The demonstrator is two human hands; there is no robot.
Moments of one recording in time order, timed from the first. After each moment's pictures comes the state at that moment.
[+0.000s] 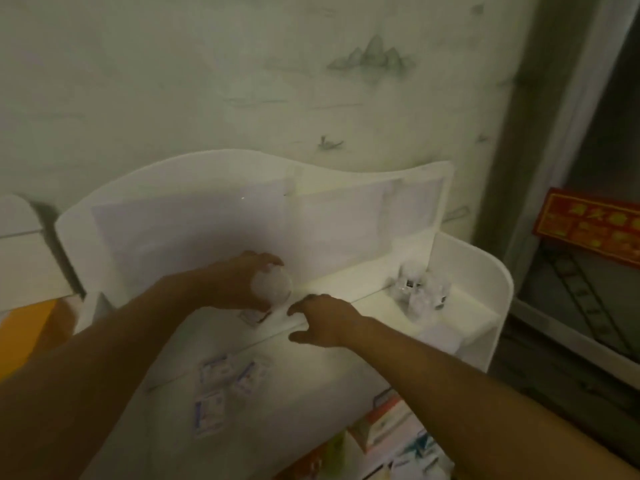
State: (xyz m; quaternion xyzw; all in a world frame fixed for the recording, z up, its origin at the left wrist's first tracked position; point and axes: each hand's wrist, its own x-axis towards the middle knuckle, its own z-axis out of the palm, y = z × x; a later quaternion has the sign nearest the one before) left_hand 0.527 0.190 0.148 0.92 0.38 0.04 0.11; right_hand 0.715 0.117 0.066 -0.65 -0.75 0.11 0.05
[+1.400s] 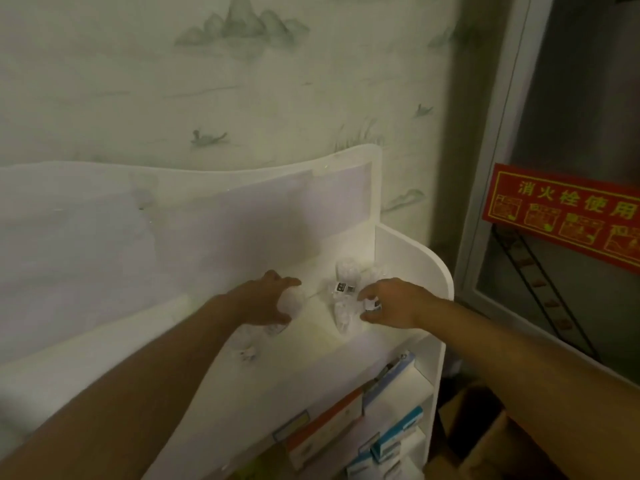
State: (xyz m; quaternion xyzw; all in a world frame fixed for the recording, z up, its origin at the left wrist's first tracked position) left_hand 0.776 0.197 0.074 0.91 0.40 -0.07 0.06; right_hand 1.016 0.061 0.066 -0.73 -0.66 0.16 0.07
